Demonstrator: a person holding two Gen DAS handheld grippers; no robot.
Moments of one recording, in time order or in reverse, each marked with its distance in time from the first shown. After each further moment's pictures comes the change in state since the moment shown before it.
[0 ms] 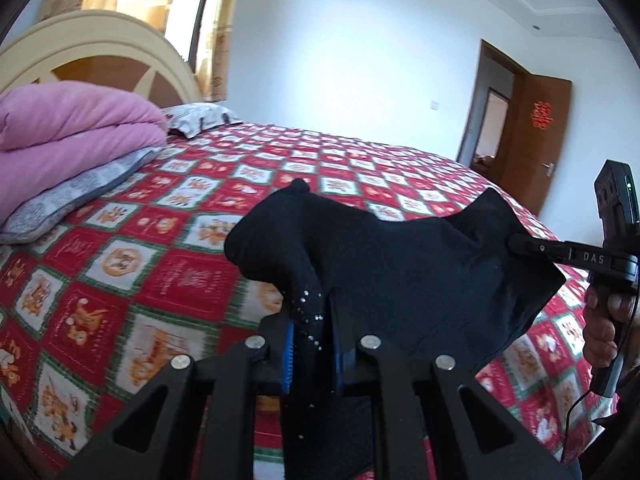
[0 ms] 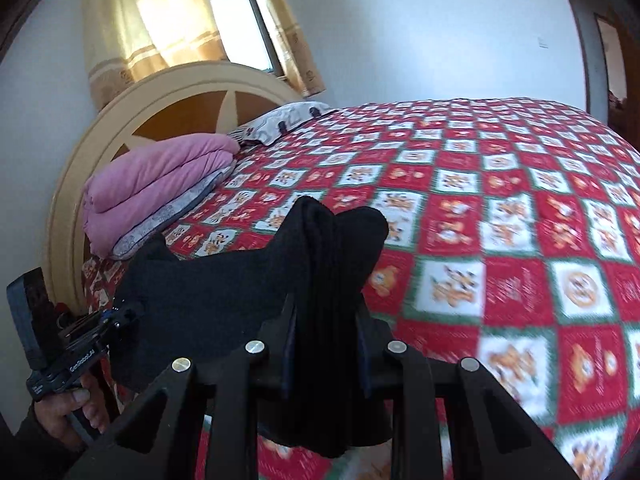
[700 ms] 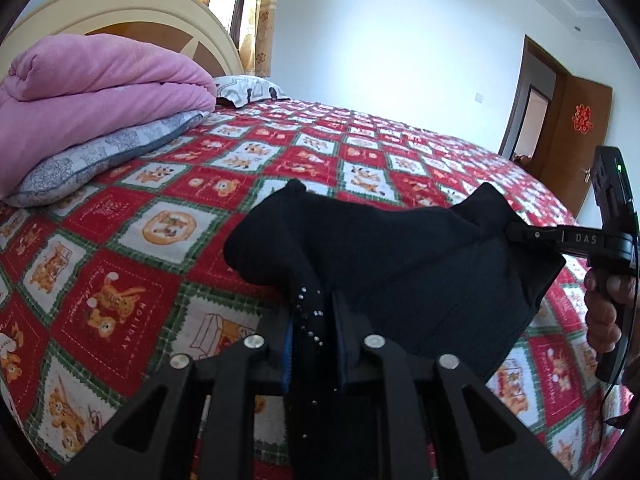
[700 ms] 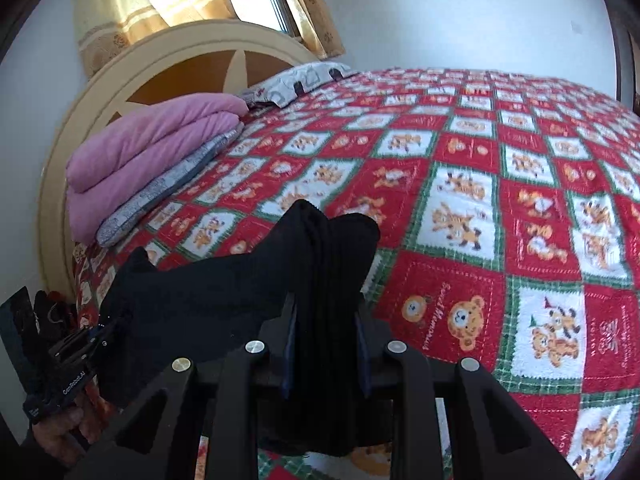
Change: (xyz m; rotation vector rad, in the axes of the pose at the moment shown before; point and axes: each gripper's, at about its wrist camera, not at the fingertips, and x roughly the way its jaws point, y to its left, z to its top) left arm 0.035 0.053 -0.018 -0.050 0.058 0.124; right arm 0.127 0.021 0.021 -0.014 0.134 0.046
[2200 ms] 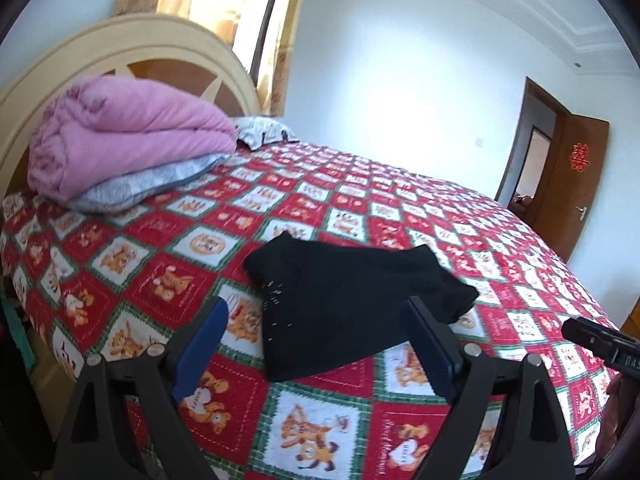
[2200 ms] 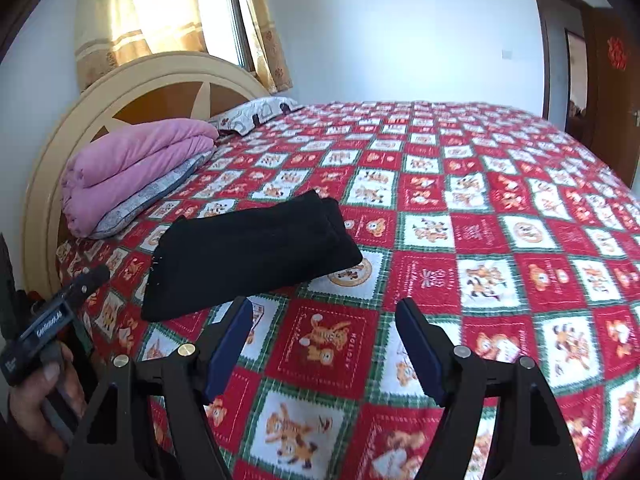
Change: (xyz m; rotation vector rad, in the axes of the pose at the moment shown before) left arm -0.130 -0.023 -0.011 -0.073 -0.148 -0.004; right arm -0.186 0.068 -0.113 0.031 -0.148 -0.255
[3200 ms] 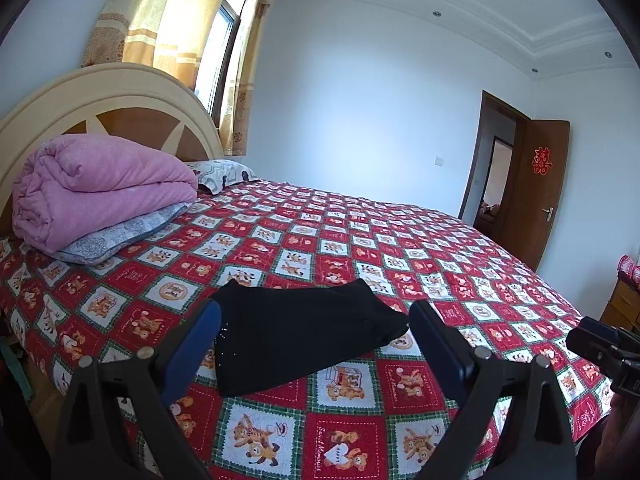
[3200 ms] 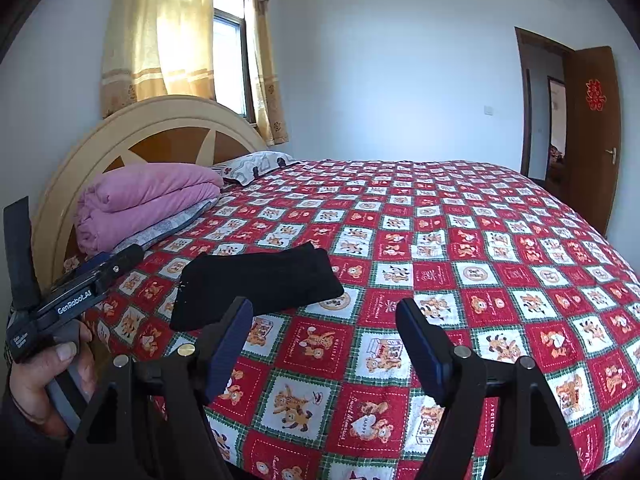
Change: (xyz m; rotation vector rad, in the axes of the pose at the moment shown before) left arm -0.058 -0.047 0.016 0.073 -0.116 -0.100; right arm -0.118 0.014 -0.018 -0.040 -0.195 -0.067
